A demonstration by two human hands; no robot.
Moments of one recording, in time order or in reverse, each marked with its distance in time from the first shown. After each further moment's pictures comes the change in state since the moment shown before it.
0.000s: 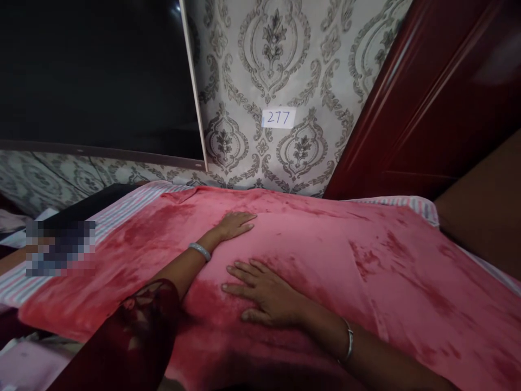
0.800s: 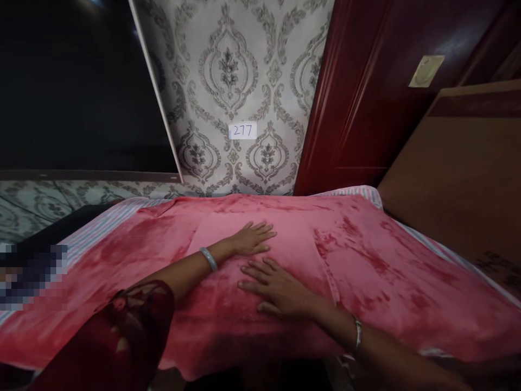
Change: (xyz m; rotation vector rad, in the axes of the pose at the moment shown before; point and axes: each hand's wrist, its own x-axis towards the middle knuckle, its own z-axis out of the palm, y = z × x) left_hand 0.019 0.135 0.001 0.015 -0.224 0.436; right_hand -0.081 -0.009 -0.013 -0.145 0.071 0.139
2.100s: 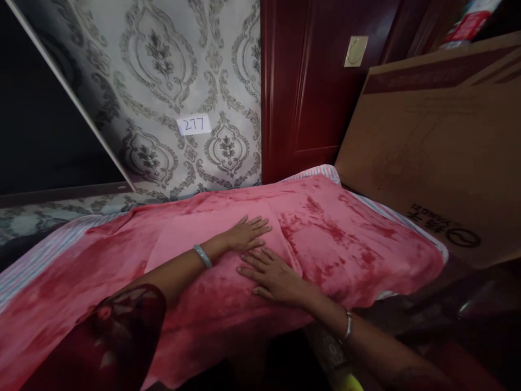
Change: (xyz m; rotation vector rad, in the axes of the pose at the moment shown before) left_hand 0.071 0.046 0.006 0.051 -0.082 0.170; right_hand -0.062 0.010 0.004 -0.122 0.167 0.239
